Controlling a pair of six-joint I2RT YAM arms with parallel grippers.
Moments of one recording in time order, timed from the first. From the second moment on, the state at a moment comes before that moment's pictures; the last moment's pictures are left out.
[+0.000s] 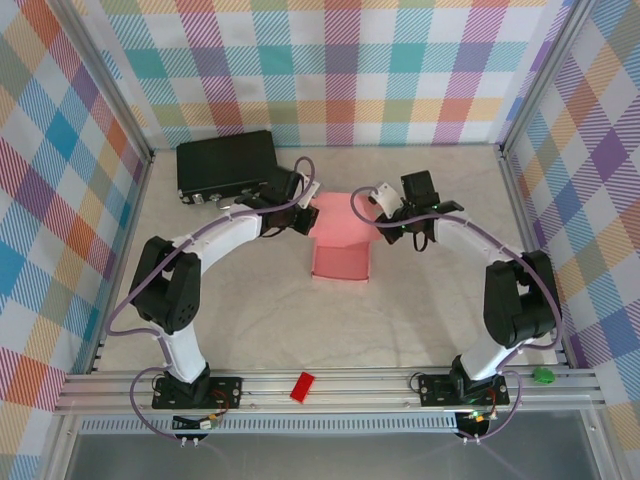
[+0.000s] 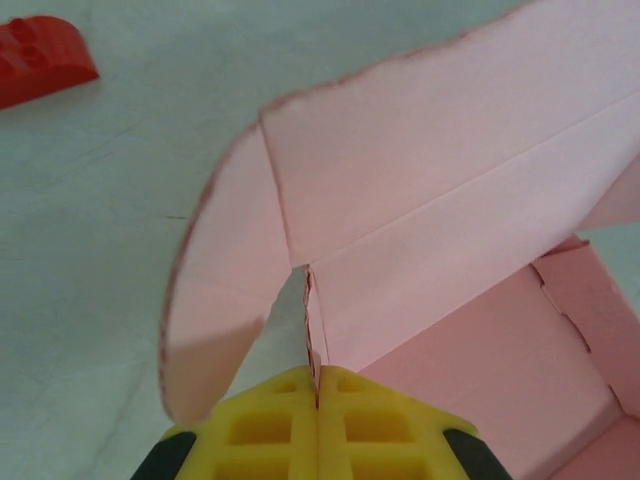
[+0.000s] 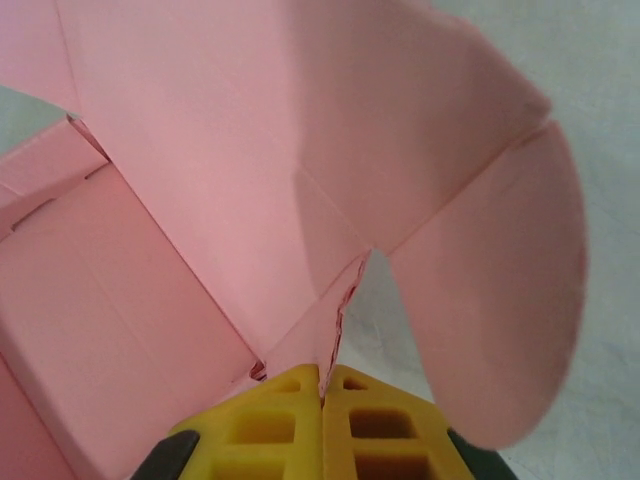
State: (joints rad) left arm -0.52 1.79 1.34 -0.39 0.14 -0.02; right arm 0.35 1.62 1.12 -0.39 -0.26 -0.40
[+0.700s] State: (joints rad) left arm -0.56 1.70 1.15 -0.18 0.00 -0.19; right arm 0.47 1.61 1.09 -0.28 -0.01 -0.18
